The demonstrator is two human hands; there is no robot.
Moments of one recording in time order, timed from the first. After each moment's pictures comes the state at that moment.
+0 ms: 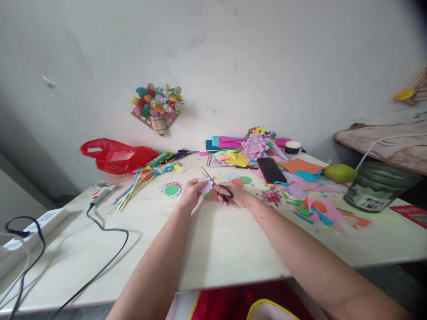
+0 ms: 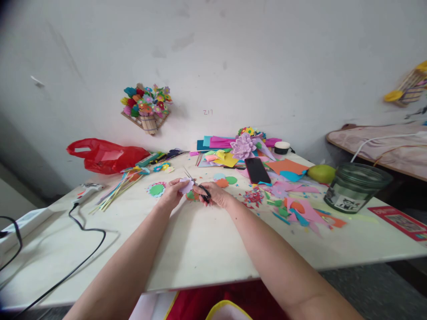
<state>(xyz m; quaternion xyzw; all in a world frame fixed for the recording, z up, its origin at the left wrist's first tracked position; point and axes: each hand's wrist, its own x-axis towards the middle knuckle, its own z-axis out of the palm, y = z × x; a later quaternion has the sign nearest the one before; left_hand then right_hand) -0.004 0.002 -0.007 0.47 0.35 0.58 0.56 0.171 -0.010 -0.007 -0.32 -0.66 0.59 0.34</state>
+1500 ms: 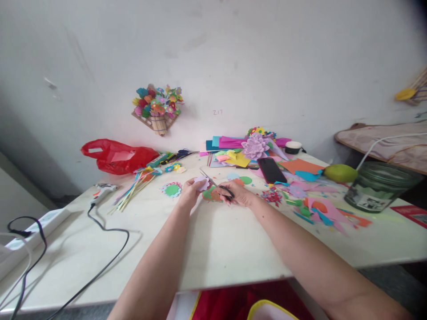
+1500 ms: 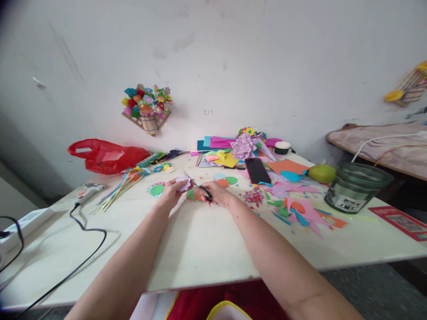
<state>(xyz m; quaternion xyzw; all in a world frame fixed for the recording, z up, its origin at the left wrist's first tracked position) -0.009 0.004 -0.006 0.46 0.34 0.59 0.57 0.175 -0.016 0.004 -0.34 -0.68 0.56 0.33</state>
